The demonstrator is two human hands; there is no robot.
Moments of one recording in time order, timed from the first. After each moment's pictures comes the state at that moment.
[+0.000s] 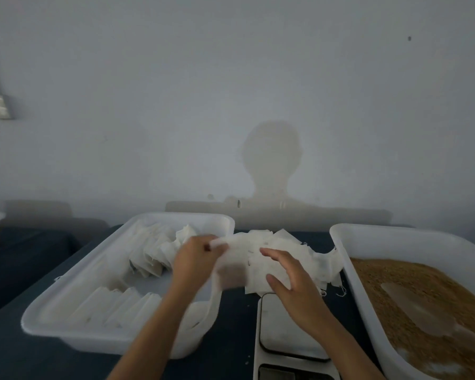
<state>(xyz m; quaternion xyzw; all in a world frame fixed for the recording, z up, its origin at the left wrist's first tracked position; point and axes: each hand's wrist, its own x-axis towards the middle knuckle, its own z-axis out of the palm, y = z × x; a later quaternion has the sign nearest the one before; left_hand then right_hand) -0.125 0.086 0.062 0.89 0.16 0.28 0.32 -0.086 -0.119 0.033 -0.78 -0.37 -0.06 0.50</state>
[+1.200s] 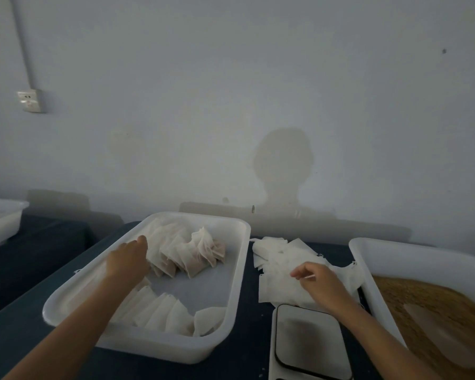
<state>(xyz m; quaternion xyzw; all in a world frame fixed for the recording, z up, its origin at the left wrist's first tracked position) -0.160 0.252 0.032 0.93 0.34 0.14 -0.04 -0.022 -0.111 0.029 -0.88 -0.27 0.03 0.39</state>
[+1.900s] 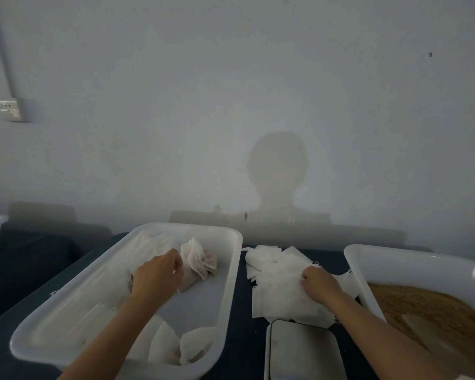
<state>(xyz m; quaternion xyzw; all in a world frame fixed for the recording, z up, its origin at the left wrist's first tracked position) -0.121 0.184 0.032 0.93 0.25 0.25 0.08 0.076 -0.103 -0.002 -0.97 -0.22 0.01 0.11</state>
